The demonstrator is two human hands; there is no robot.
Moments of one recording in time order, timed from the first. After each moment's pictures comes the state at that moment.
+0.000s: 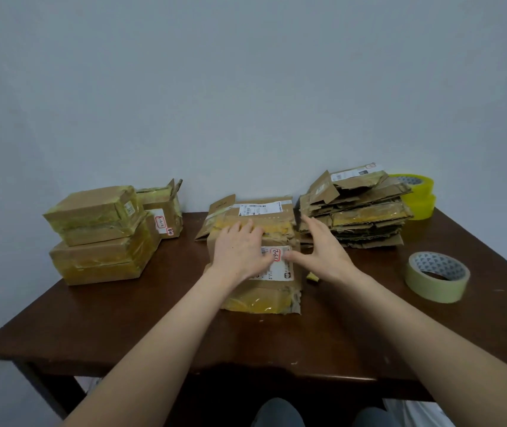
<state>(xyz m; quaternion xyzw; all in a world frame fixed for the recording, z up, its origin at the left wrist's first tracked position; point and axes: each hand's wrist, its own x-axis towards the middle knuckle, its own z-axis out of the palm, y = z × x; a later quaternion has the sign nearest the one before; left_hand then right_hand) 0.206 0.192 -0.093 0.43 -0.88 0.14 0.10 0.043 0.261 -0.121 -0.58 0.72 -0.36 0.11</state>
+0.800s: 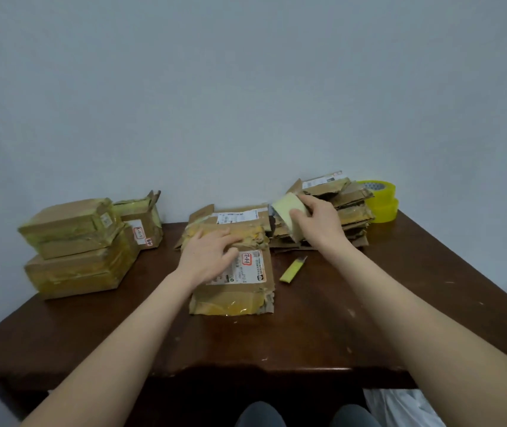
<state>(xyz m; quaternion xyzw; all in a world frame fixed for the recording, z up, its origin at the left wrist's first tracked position) 0.222 0.196 -0.085 0.38 -0.91 0.05 0.14 0.028 0.299 -0.057 -0.49 0.69 -0.52 0.08</state>
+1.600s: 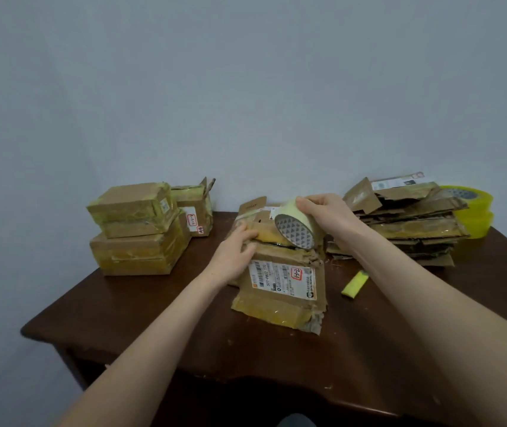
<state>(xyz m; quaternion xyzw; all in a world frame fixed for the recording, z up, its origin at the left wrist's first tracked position) 0.270 0.159 -0.097 0.47 -0.81 -0.23 0.28 0.080 0.211 -0.044 -0.53 0.62 -0.50 0.28</state>
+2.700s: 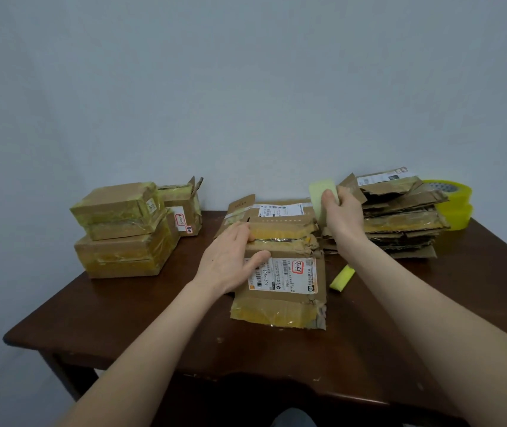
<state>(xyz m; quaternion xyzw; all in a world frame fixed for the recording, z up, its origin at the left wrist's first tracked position) 0.265 0.166 -0.108 0.40 -0.88 0.03 0.24 0.054 0.209 -0.071 -0.40 0.65 -0.64 0.14</state>
